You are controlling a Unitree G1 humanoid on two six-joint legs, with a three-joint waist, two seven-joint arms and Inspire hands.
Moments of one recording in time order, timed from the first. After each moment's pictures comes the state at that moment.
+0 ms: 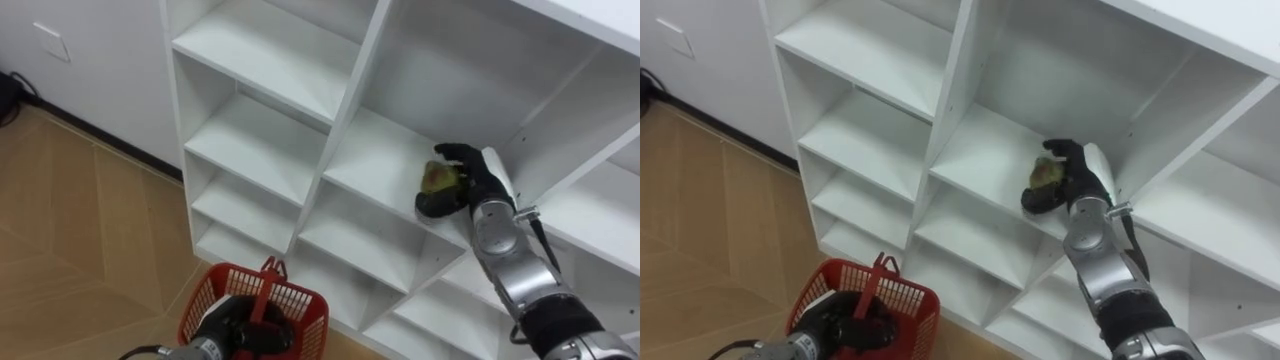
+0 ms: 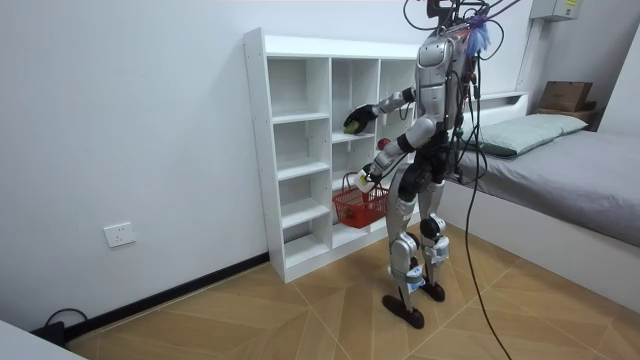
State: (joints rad) left arm 0.08 0.18 -0.20 0.51 -0.05 0.24 -0.18; right arm -0.40 -0.30 0.28 0.74 -0.08 0.14 -0.27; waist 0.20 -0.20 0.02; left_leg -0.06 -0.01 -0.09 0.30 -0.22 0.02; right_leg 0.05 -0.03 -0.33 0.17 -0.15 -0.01
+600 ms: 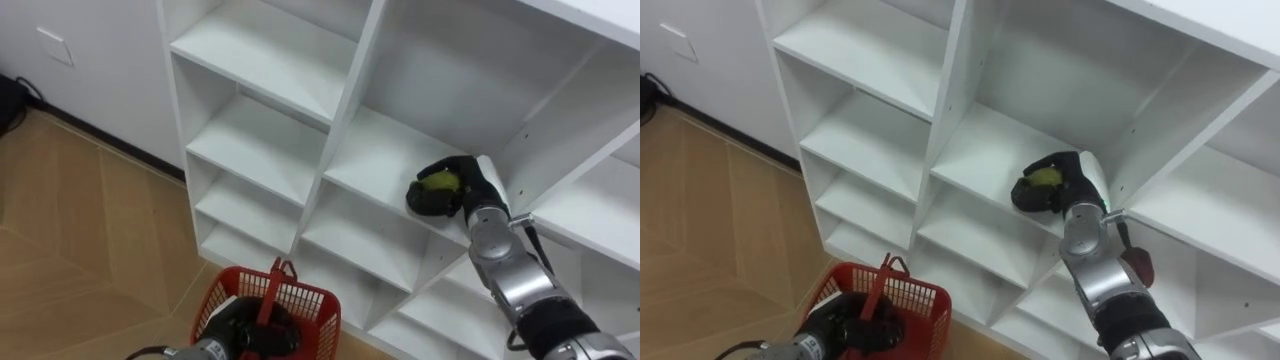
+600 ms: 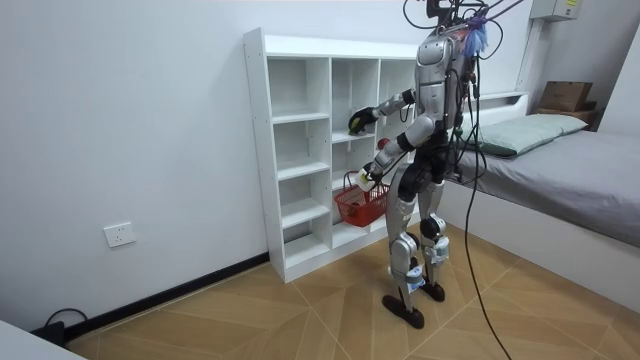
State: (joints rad) left arm 0.08 0.18 -0.23 0.51 -0.09 0.24 -0.18; right arm -0.40 -0.30 0.30 0.76 -0.04 0.12 -0.28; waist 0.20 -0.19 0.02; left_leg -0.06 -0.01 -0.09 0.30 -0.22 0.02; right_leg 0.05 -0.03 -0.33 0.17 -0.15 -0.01
